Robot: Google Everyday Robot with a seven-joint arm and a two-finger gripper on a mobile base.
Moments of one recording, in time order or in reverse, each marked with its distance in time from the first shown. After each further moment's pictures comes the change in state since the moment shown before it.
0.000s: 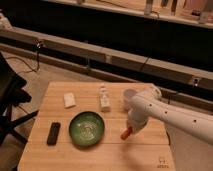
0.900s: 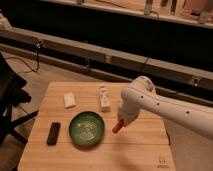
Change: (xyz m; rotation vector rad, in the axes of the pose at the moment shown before) arm -0.028 -0.045 -0.028 0.057 0.007 -0.107
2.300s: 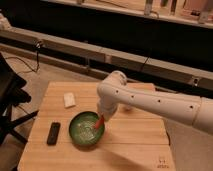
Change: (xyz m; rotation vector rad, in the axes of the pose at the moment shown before) arm -0.059 -0.083 0.010 0.022 -0.029 -0.179
